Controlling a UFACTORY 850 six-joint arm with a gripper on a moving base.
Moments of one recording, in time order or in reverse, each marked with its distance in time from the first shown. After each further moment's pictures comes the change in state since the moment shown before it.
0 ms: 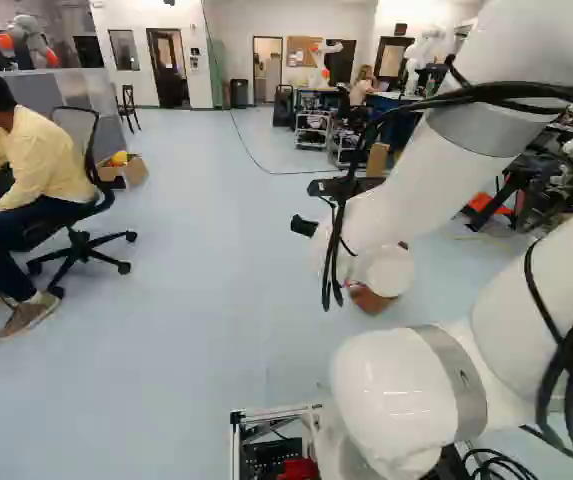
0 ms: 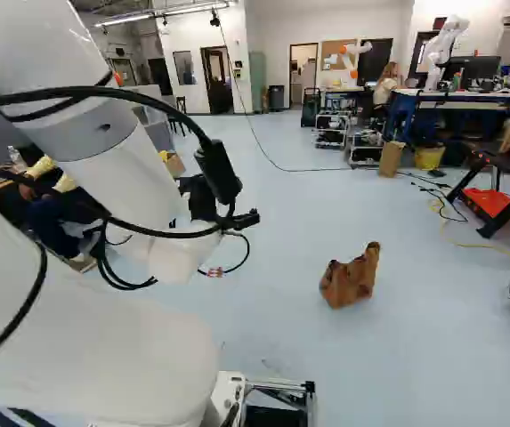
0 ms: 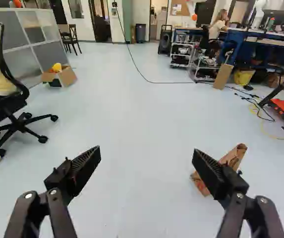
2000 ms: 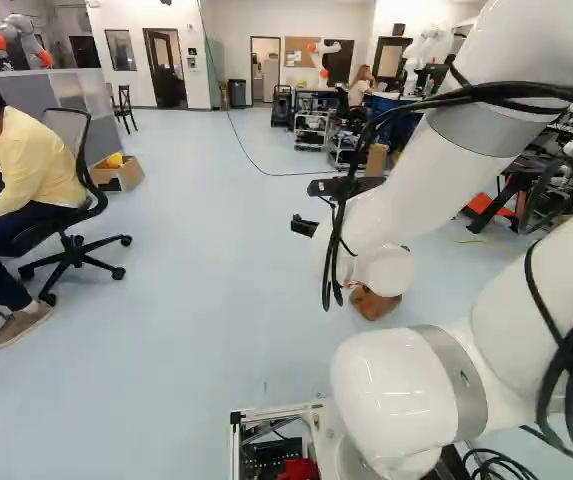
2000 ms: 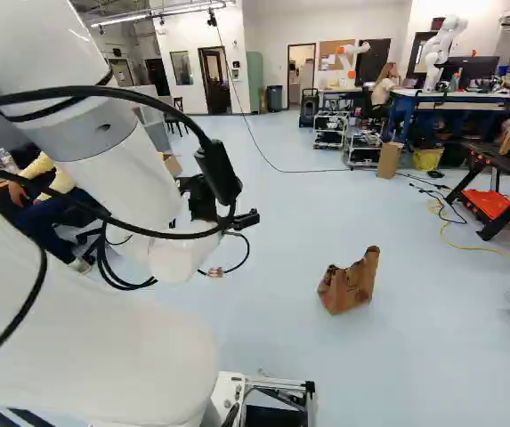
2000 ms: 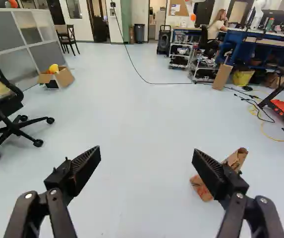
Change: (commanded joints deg) arm 0.0 0.0 0.0 0.0 0.0 0.0
